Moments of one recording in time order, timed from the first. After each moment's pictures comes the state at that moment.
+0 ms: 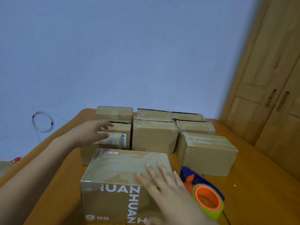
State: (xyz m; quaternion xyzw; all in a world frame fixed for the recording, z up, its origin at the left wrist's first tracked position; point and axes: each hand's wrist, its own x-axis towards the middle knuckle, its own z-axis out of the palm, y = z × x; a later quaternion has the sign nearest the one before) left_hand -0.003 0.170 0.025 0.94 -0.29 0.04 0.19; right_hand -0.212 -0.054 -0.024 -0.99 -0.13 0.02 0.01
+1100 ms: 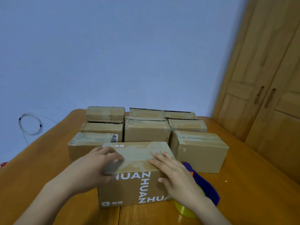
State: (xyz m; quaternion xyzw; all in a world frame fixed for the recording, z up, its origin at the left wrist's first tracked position) left_hand -0.093 0.141 -0.007 0.91 -0.39 0.04 0.09; right_hand -0.183 -0.116 -0.047 -0.98 -0.11 -0.12 0.13
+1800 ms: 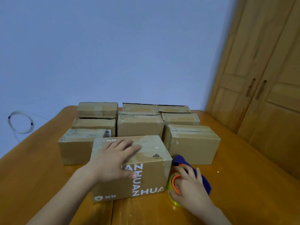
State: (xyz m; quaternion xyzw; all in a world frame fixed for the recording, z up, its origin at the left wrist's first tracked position) left_hand -0.085 0.078 -0.022 0.91 -0.42 0.01 0.01; right_hand -0.211 -0.152 -0.095 -0.99 0.10 -0.03 0.03
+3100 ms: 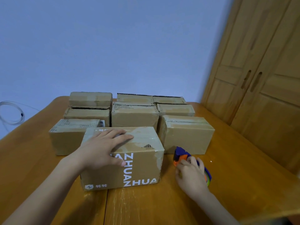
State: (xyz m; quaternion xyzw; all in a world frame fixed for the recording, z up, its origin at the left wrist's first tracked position) left_hand -0.076 0.084 -0.018 0.90 -0.42 -0.03 0.02; right_hand -0.207 -0.179 -0.122 -0.98 0.16 -0.13 -0.01
